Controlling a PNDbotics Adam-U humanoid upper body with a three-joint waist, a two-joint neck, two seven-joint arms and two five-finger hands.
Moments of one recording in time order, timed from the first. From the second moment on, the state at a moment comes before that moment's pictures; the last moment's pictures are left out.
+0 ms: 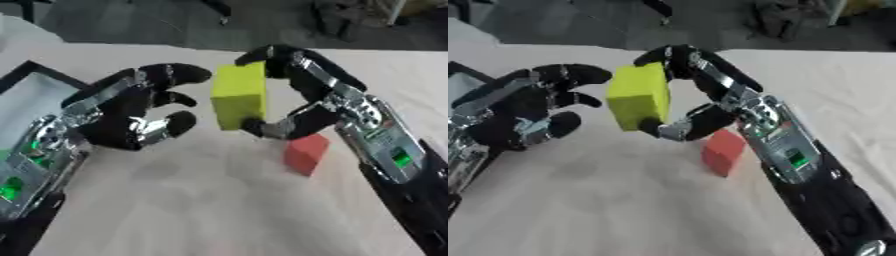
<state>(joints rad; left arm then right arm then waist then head) -0.60 0.44 -0.34 -1.83 0.30 0.15 -0.42 -0.70 -0.33 0.33 -1.65 -0.04 -0.21 0.28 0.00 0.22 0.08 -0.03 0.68</state>
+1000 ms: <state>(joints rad) -0.62 0.40 -0.35 -1.83 0.22 0.19 -0.34 -0.70 -0.30 0.35 -1.68 -0.08 -0.22 0.30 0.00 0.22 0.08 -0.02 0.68</state>
